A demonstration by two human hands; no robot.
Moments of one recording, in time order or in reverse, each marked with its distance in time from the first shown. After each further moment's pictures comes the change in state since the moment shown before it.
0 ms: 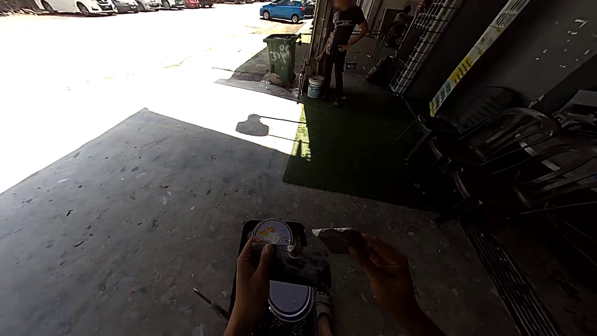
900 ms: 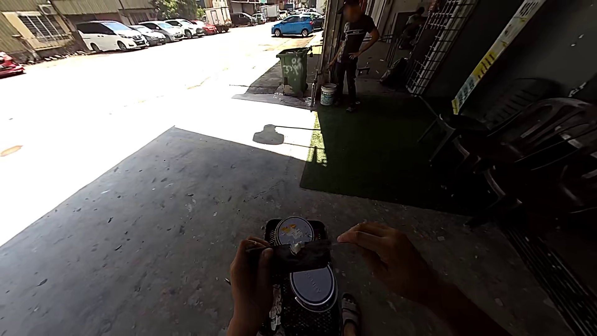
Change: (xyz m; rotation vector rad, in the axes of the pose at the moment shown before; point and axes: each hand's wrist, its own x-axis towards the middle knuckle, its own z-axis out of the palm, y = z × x) left_hand -0.022 0.072 -0.035 0.408 0.019 0.473; right_hand 0.014 -0.046 0.013 -0.702 -0.459 -0.371
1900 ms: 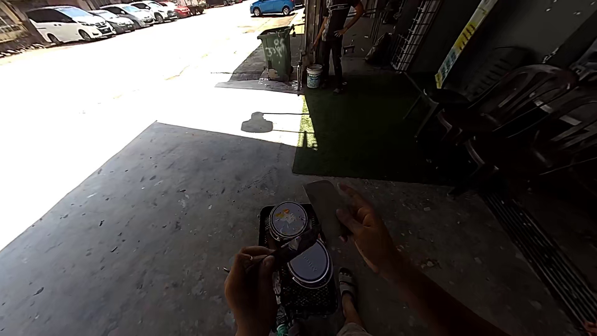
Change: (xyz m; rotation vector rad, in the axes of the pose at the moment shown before) left_hand -0.033 0.020 0.009 0.017 0.056 0.006; right_hand -0.004 -0.021 0.040 0.966 0.313 0.825
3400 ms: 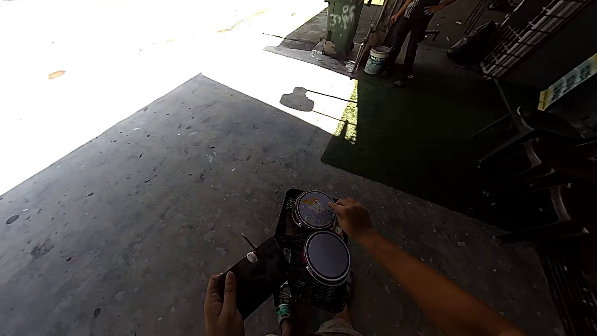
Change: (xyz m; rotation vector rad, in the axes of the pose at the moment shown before) left_hand -0.096 -0.015 -0.094 0.015 0.559 -0.792; right_hand 0.130 0.194 0.012 -1.507 -0.434 -0.477
